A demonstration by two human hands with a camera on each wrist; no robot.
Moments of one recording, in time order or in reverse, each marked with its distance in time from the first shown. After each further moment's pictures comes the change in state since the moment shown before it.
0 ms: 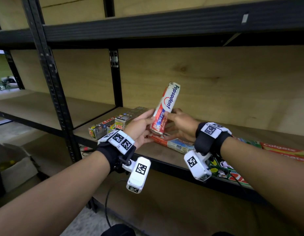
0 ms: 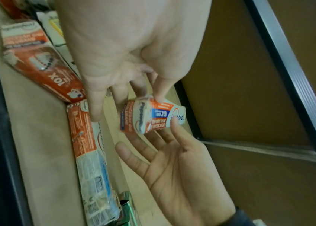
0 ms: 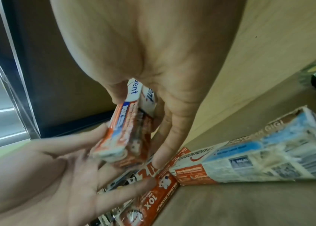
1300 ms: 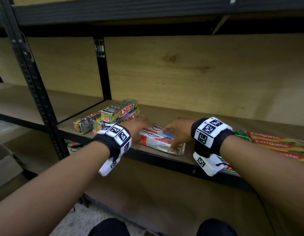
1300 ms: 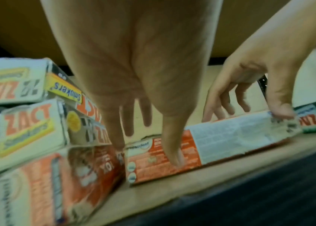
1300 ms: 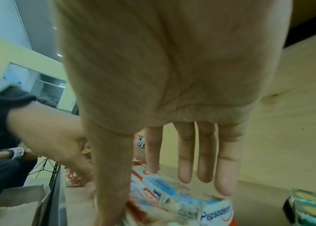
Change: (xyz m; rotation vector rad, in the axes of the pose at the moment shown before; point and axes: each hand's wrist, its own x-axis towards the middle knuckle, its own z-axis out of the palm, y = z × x) left_hand 0.044 -0.024 -0.024 1.768 -0.269 0.338; right_hand -0.016 0.016 -0.033 -1.443 -0.241 0.099
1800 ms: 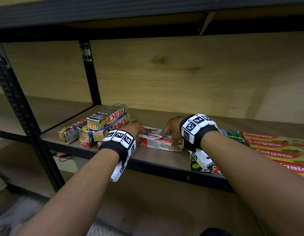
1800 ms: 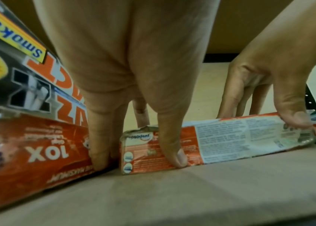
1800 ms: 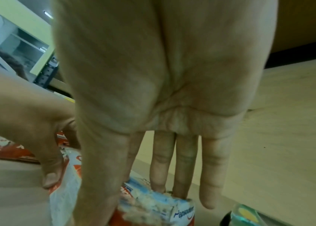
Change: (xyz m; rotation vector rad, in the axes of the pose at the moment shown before) left_hand 0.058 0.005 0.013 -0.120 -0.074 -0.098; right_hand 0.056 0.044 -0.005 -0.032 -0.063 0.033
